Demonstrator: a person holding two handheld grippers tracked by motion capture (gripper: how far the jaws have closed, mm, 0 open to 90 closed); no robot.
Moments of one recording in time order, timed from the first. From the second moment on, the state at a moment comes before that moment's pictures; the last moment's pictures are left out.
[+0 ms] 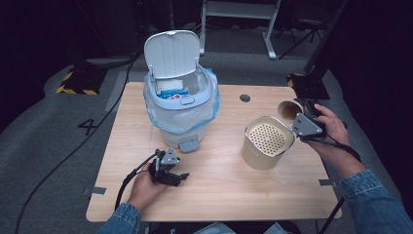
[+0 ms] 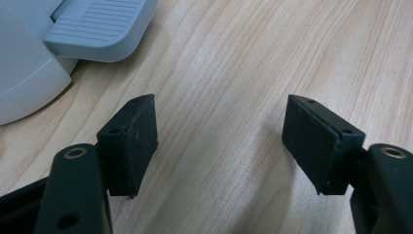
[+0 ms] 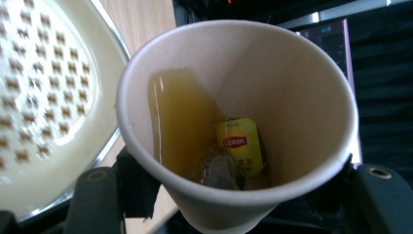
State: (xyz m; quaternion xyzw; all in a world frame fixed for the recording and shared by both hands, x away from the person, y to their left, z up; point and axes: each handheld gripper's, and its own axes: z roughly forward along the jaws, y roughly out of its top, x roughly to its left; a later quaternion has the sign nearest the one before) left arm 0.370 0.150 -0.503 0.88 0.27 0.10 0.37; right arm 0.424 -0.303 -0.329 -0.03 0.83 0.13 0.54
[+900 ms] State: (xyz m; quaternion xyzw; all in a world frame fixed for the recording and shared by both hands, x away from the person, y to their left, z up) left arm 0.370 0.150 -0.503 0.88 0.27 0.10 0.37; right arm 0.405 -0.275 -0.353 -0.25 0.70 -0.14 0.66
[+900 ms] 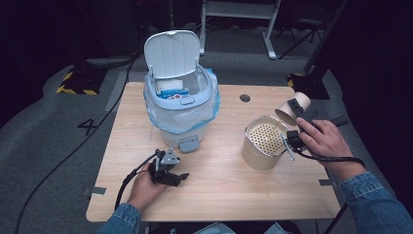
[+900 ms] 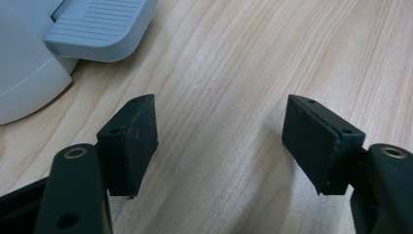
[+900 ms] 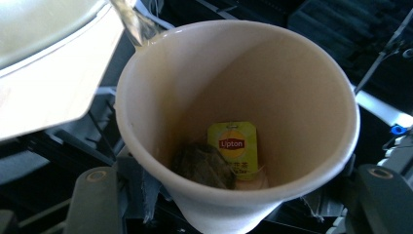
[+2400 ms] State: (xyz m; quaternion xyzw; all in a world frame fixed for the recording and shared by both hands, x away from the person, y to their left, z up) left arm 0.370 0.151 -0.503 0.88 0.27 0.10 0.37; right arm 0.392 -0.250 -0.346 -0.38 0.53 -0.34 0.68
